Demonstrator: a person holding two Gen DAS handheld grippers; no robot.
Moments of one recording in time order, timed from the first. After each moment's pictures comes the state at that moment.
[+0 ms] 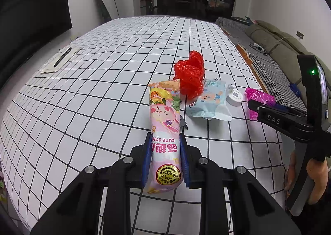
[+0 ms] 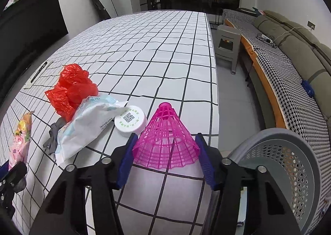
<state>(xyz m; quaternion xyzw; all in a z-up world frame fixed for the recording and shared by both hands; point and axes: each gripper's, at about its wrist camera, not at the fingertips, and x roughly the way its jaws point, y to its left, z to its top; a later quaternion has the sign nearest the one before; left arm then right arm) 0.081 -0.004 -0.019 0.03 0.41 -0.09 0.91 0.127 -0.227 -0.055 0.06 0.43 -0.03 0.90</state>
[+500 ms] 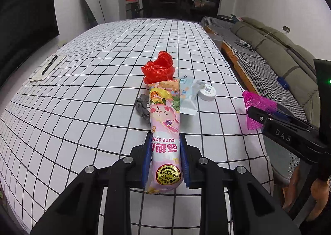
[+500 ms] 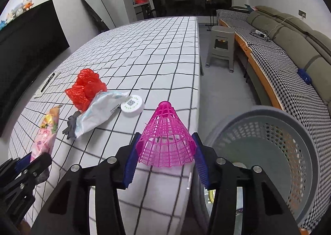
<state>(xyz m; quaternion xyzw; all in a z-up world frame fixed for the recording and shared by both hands) 0.059 -0.033 -0.013 0.04 0.40 -0.14 0.90 0.056 -0.243 -0.036 0.10 0.41 -0.03 0.91</state>
